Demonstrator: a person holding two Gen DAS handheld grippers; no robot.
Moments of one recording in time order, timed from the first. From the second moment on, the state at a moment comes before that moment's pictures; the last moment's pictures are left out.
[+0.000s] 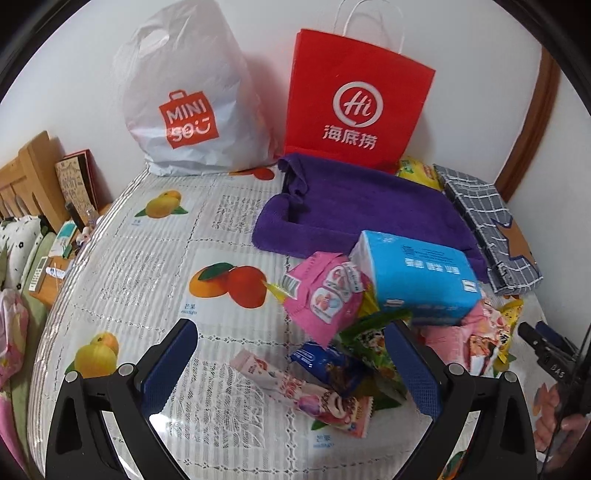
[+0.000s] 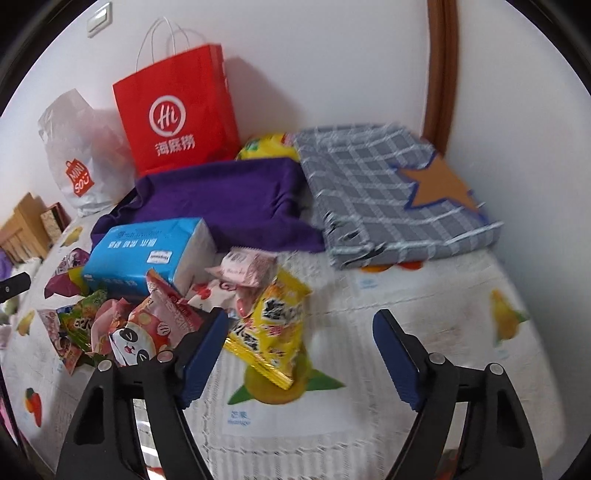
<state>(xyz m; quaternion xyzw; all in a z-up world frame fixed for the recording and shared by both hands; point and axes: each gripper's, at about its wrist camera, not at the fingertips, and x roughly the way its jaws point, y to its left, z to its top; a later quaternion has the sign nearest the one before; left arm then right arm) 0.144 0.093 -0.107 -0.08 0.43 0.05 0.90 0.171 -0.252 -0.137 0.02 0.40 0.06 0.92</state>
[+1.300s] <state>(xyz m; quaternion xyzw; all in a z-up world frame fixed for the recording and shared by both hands) 0.234 0.085 -0.145 -0.08 0.48 0.02 0.87 0.172 -0.251 -0.180 0.02 0.43 0.08 0.90</state>
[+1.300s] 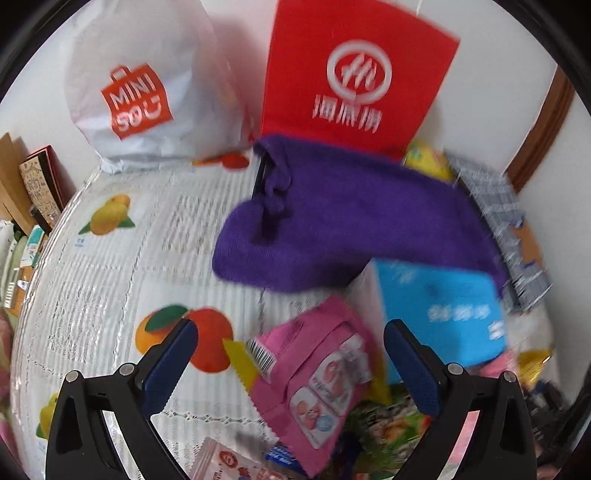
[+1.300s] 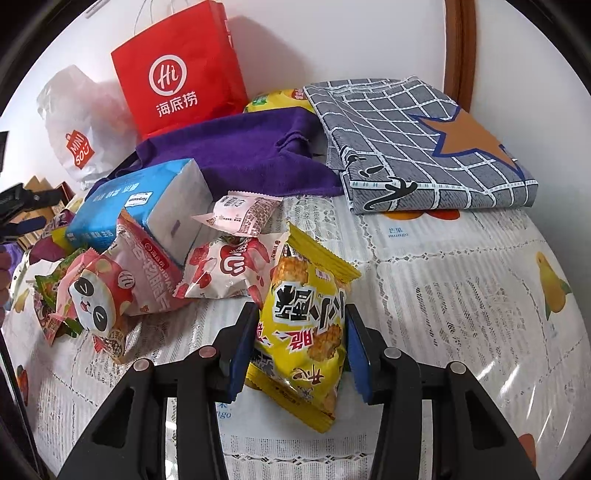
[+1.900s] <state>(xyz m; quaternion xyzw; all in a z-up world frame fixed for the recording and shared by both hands) 0.184 0.093 -0.140 -0.11 0.46 -0.01 0.88 0.156 -0.248 -0.164 0.02 0.43 0.07 0.90</state>
